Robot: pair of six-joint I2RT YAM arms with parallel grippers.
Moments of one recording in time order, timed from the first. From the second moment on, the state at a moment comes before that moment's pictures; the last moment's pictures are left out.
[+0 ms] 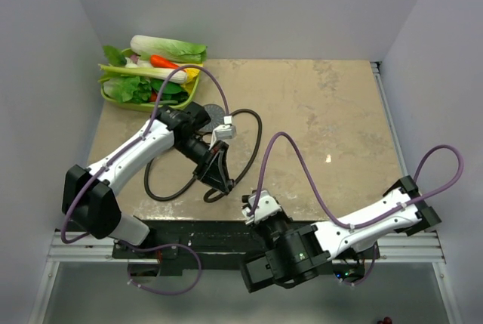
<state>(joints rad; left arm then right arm) -0.55 1.47 1.25 -1.30 1.31 0.76 1.92 1.42 1.32 -1.35 1.42 1.21</state>
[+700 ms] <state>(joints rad) -0.57 1.43 1.23 -1.21 1.44 0.52 1.81 1.50 1.61 -1.37 1.42 0.99</state>
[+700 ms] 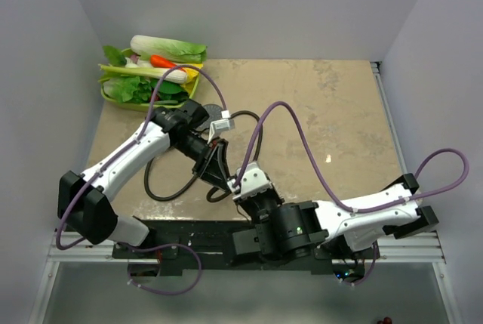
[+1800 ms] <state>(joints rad) -0.32 1.30 1.25 -0.75 1.46 0.01 1.54 1.25 1.56 0.25 1.08 -0.61</state>
